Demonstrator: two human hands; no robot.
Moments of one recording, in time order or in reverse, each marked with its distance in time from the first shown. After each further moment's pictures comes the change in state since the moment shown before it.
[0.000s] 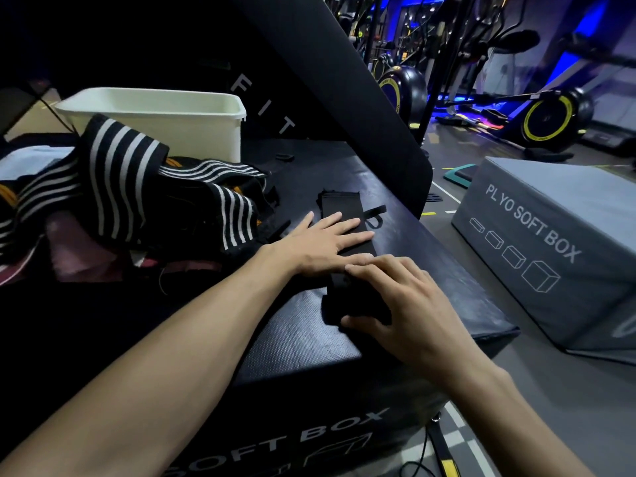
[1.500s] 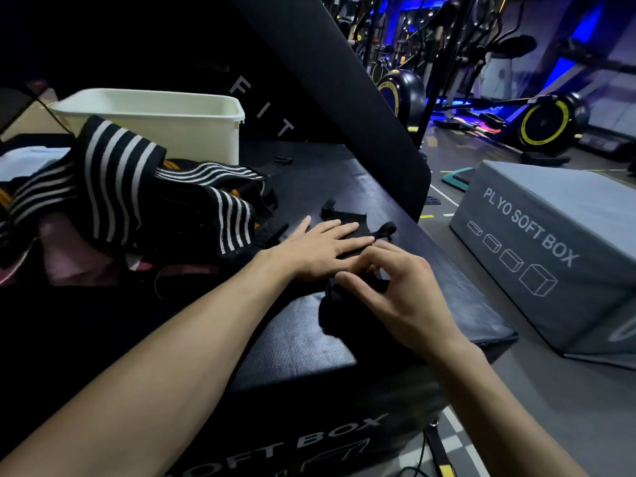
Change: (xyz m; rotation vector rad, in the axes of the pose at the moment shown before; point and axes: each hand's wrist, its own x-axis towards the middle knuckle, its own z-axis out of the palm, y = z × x) left_hand -0.005 0.001 -0.001 -0.026 -0.002 0.005; right_hand 0.030 -0.001 0.002 0.398 0.177 0.119
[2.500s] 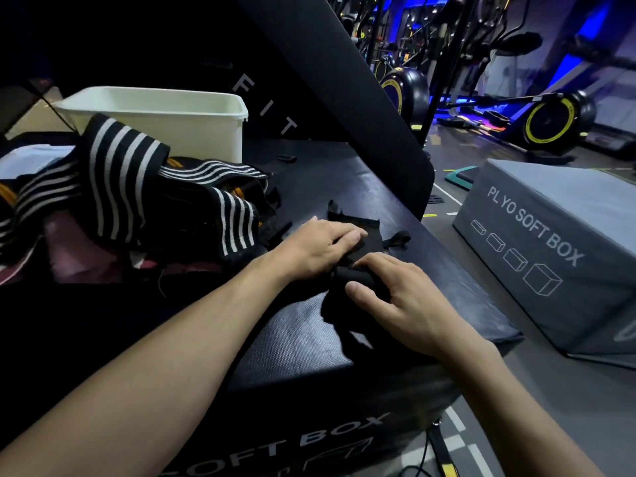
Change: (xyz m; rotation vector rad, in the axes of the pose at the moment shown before) left_hand 0.005 -0.006 0.009 -0.370 0.333 0.072; right_hand -0.004 0.012 -0.006 -0.117 -0.255 -0.013
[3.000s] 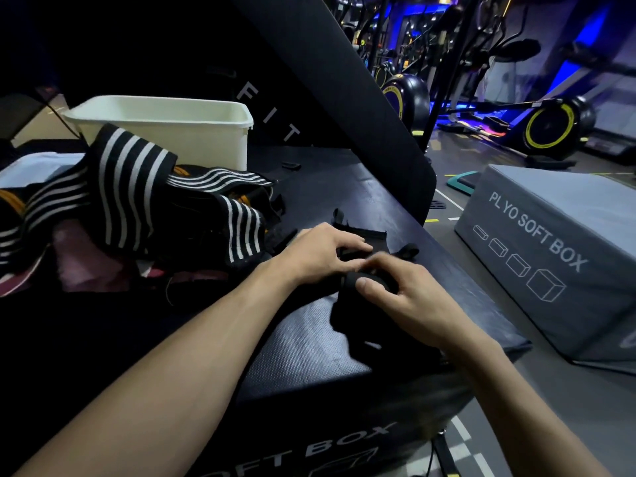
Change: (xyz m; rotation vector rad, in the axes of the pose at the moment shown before) left_hand -0.002 -0.004 -0.008 0.105 0.022 0.018; right_hand 0.013 0.002 -0.004 0.185 -0.049 0.093
